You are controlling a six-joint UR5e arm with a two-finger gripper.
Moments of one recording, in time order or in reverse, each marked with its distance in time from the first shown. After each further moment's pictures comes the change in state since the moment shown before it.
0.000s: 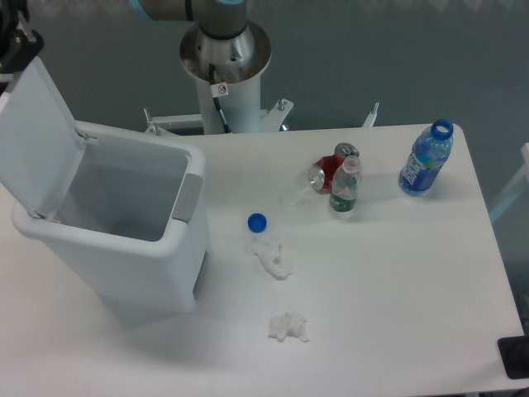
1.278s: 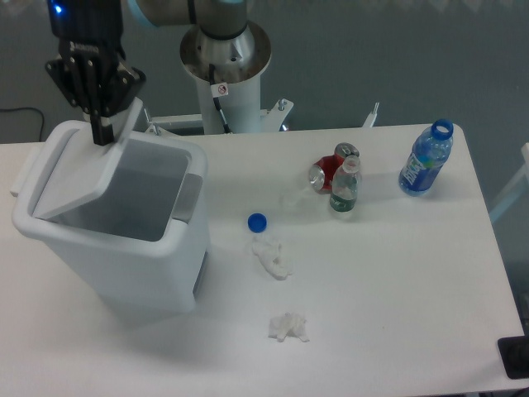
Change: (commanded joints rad) arm 0.147 -0.060 -0.037 0.011 0.065 -0.002
